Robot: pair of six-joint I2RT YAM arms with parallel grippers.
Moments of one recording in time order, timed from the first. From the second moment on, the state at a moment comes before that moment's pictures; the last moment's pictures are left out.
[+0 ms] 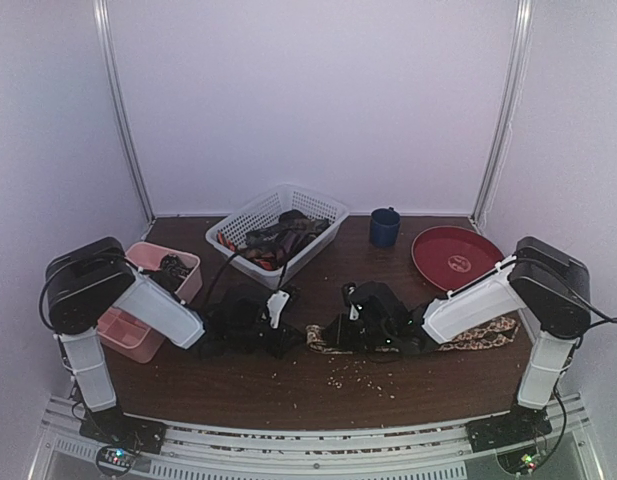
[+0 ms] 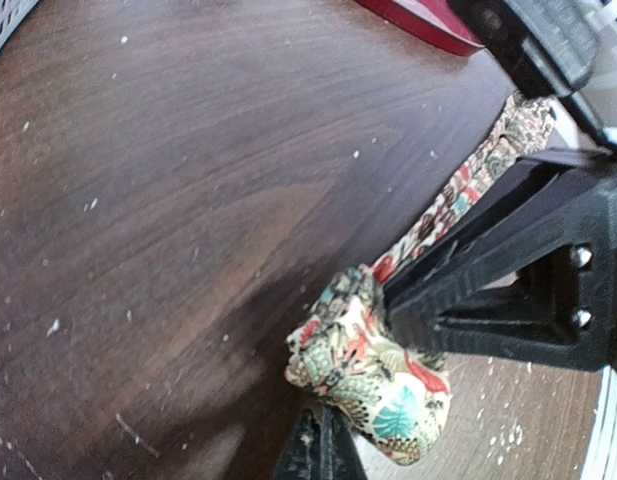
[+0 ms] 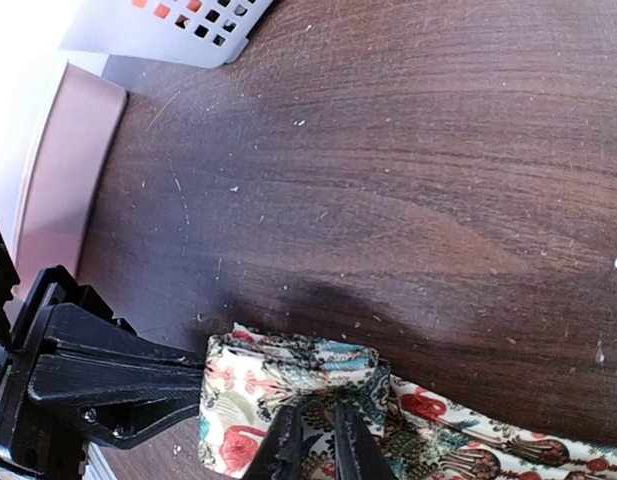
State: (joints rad) left arm -0.92 1.87 0.71 0.58 0.21 -0.39; right arm 0.96 1.82 0.82 0.31 0.01 0.94
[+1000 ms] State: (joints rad) left arm -0.96 1.94 0.88 0.55 0.29 -0.33; right arm 0.90 1.64 0.59 0.37 0.05 0.98
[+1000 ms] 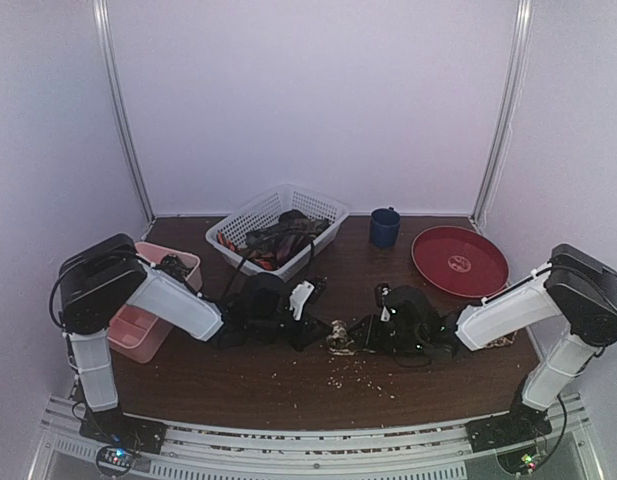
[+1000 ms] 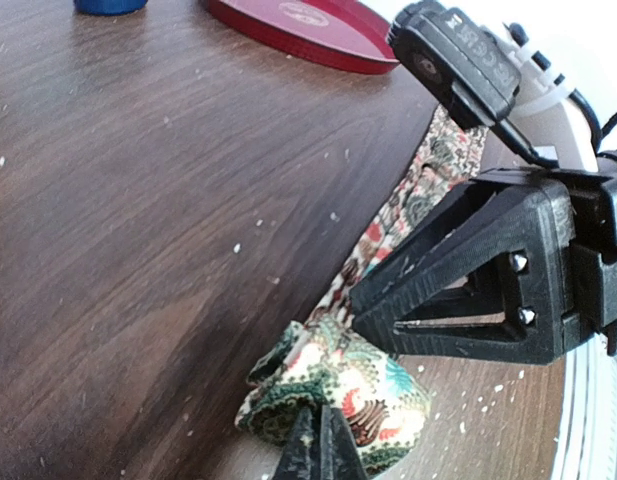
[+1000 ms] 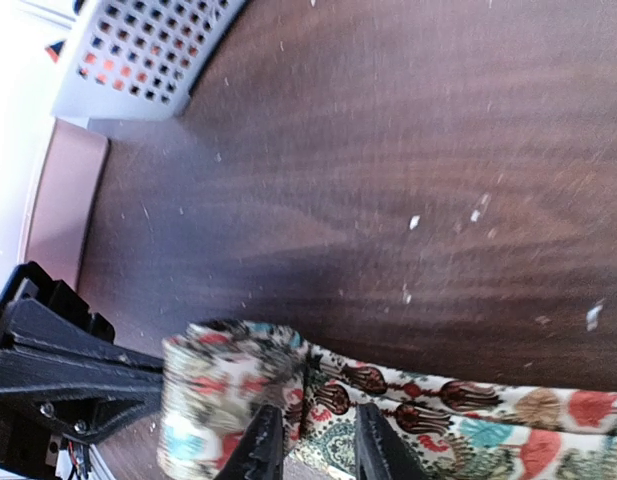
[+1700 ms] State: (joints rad) left arm -1.01 2.03 1.03 0.51 0.29 -0.32; right arm 0.89 1.58 0.57 0.37 0.10 0.96
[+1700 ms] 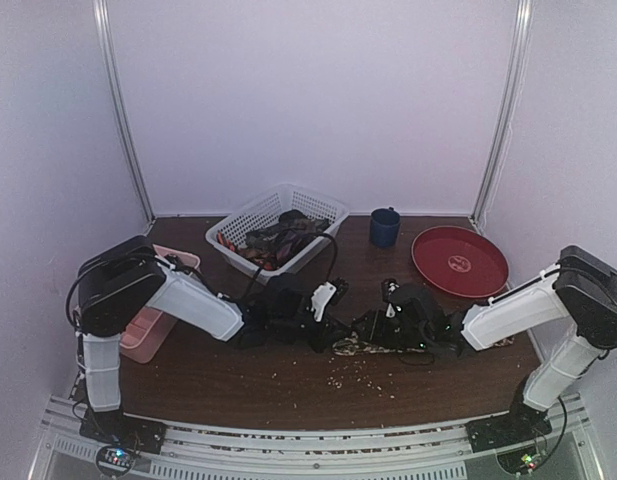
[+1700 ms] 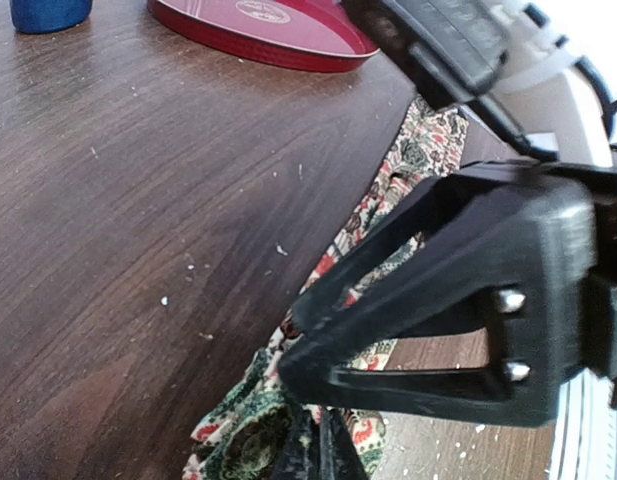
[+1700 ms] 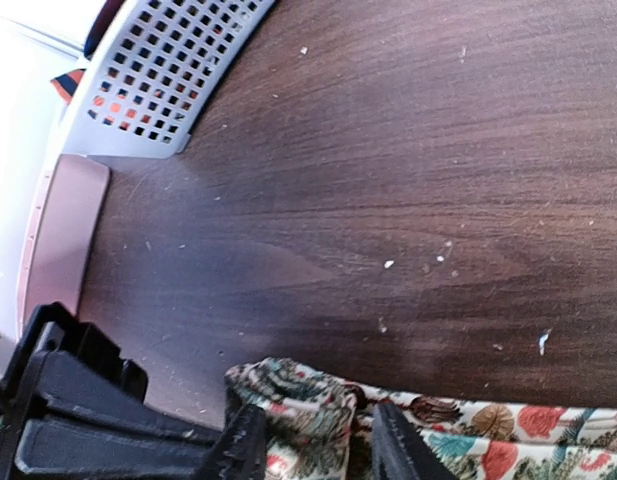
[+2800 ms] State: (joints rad) left arm -0.99 1.98 1.19 -0.03 0.27 0.42; right arm 0.87 1.73 0.55 0.62 -0.08 0.95
